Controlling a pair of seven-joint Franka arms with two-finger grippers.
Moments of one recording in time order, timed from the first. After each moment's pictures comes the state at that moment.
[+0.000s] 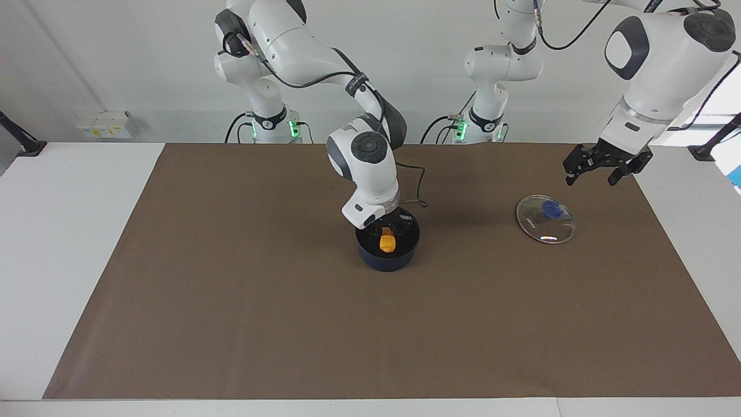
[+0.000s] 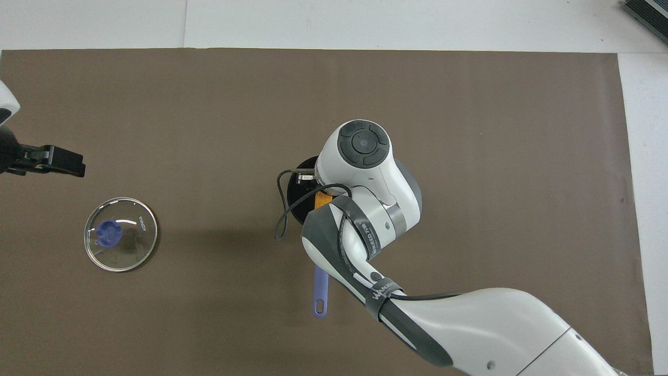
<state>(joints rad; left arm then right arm) -0.10 0.00 0.08 -1.66 0.01 1.66 0.07 0.41 0.53 0.20 -1.56 0.04 2.16 0.64</state>
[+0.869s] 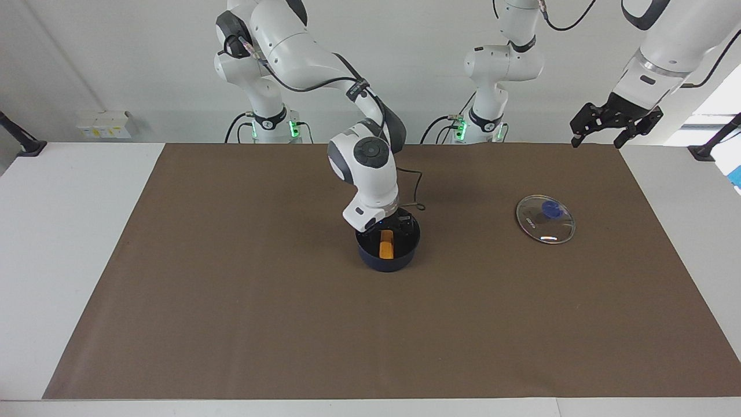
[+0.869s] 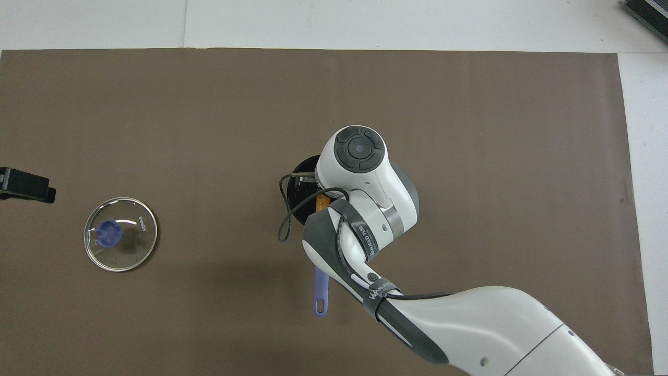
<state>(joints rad) -0.09 -0.06 0.08 -1.59 -0.01 1.47 0.07 0.41 0.54 0.19 -1.57 0.01 2.18 0.63</state>
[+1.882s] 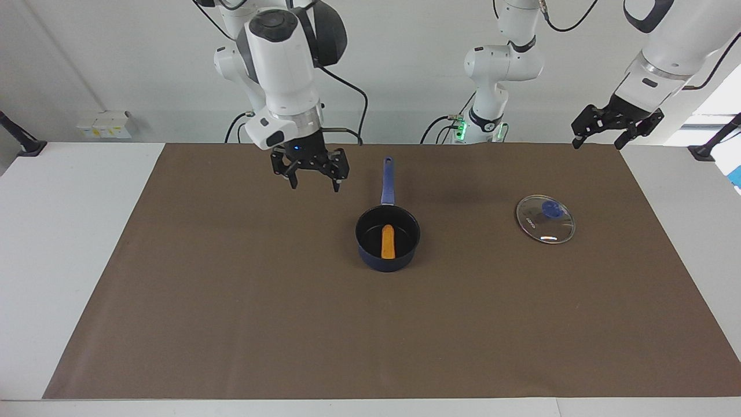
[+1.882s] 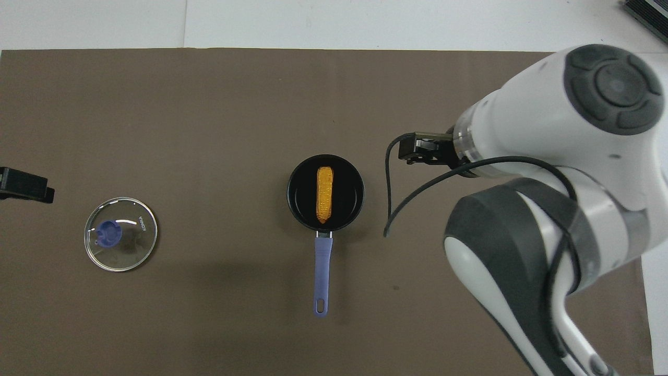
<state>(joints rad) -0.09 -0.06 0.09 -1.59 -0.01 1.47 0.07 0.15 0.11 0.18 -1.55 0.00 1.74 0.50</state>
